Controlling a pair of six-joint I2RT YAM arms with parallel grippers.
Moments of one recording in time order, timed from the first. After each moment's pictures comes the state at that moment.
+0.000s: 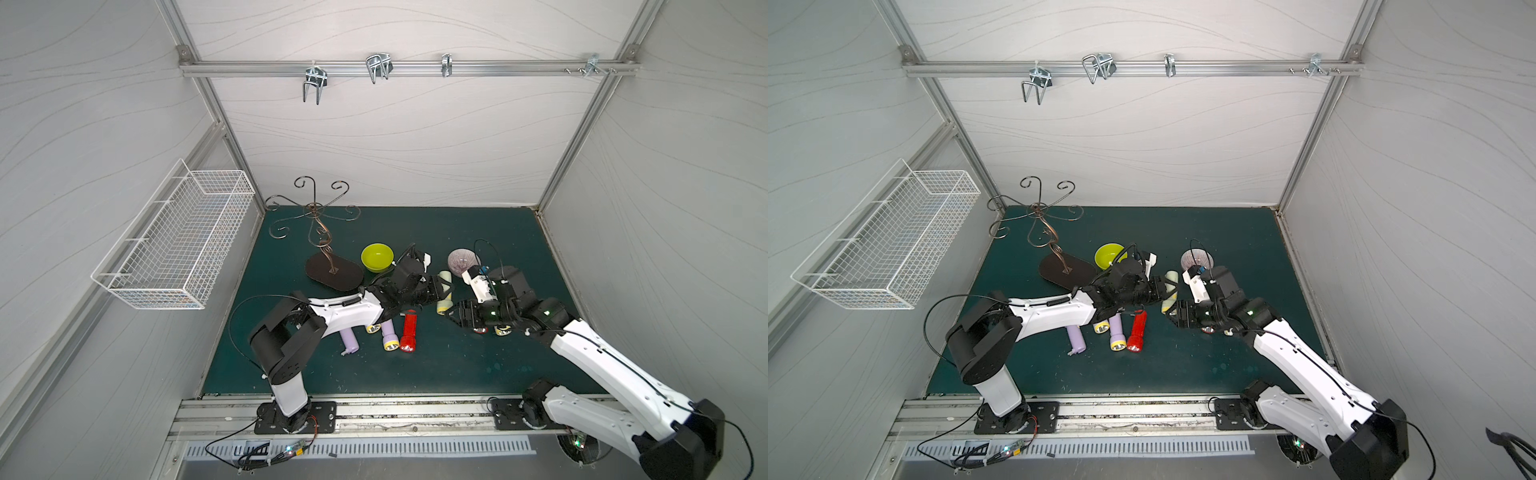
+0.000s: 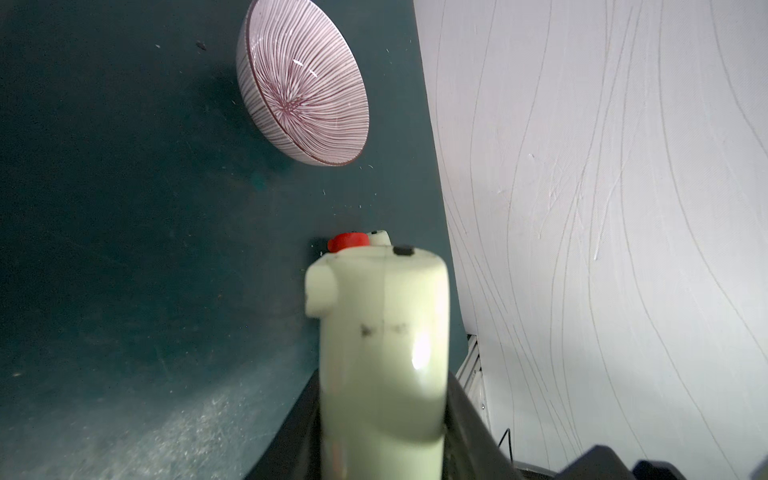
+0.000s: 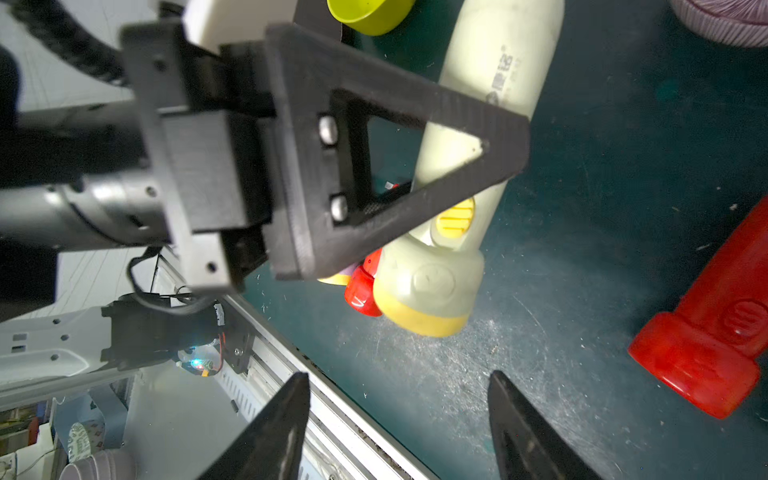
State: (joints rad) left arm -0.83 1.74 1.01 0.24 0.29 -1.03; right arm 0.64 1.00 0.81 -0.67 -0.36 0.47
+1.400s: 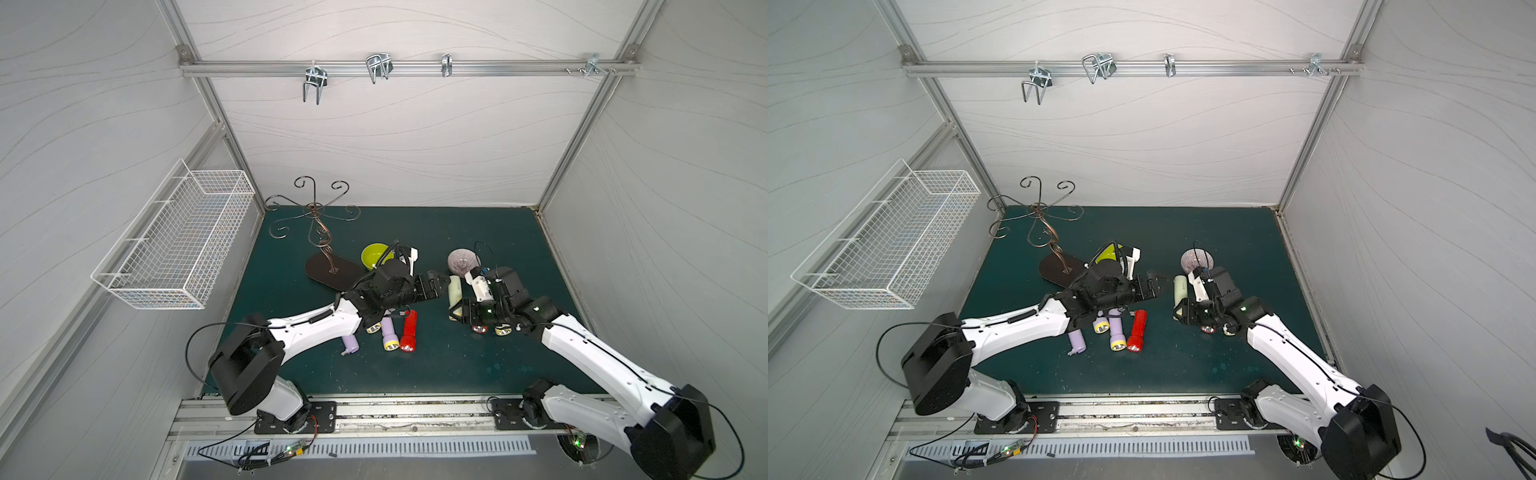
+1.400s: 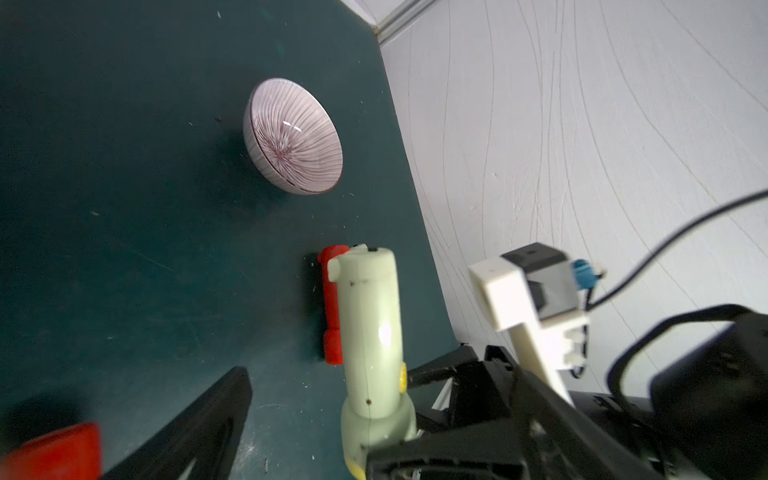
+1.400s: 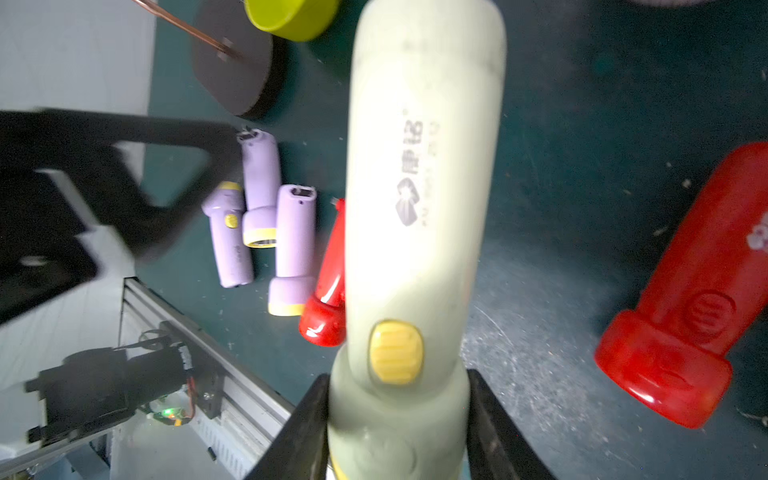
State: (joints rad) left arm -0.82 1.45 0.91 0.14 0.15 -0.93; right arm 0.57 1.04 0.72 -0.62 -0.31 0.51
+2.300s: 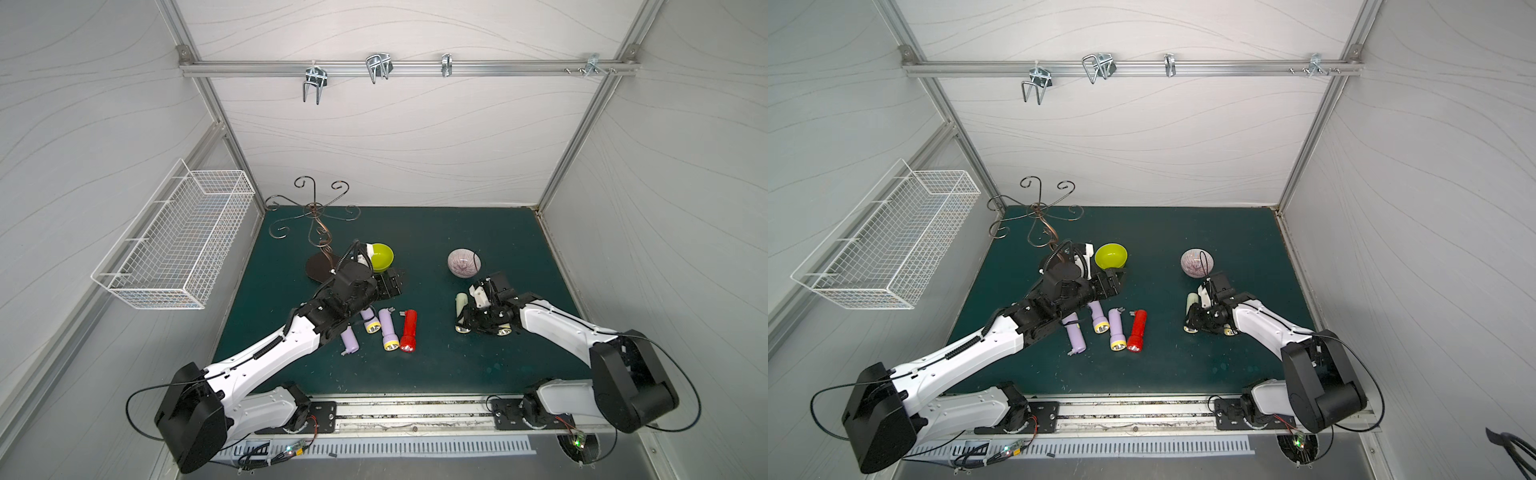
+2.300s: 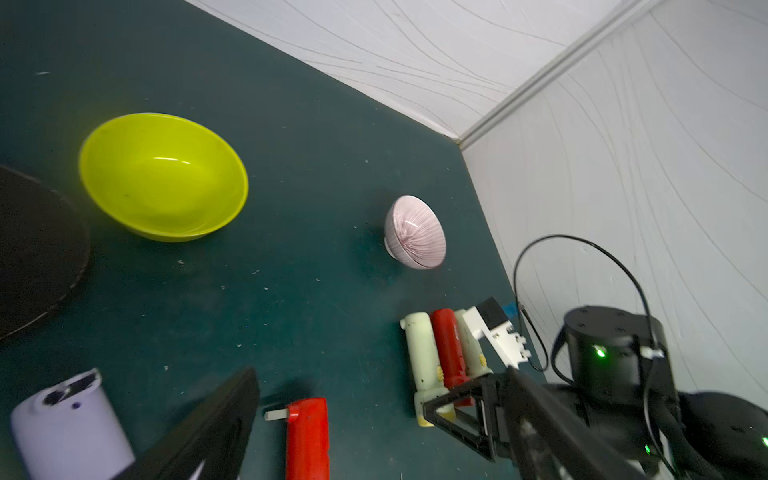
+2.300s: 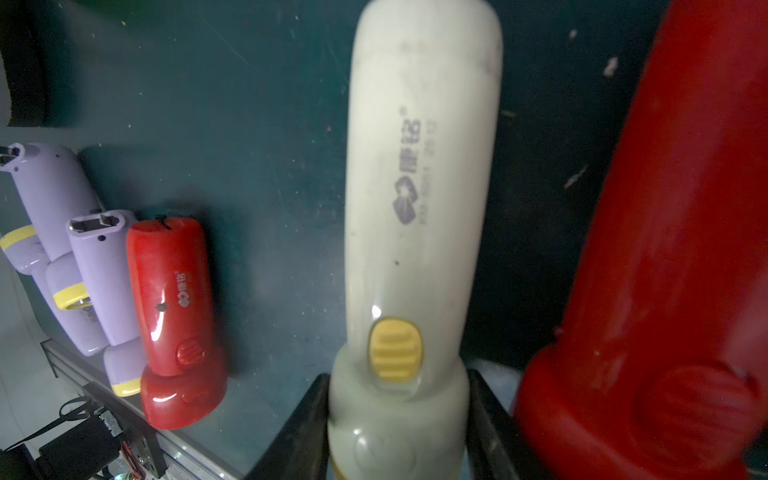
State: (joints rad) left arm -0.70 1.14 0.77 -0.04 -0.03 -0.75; right arm 0.42 1.33 0.64 -0.49 -0.36 0.52
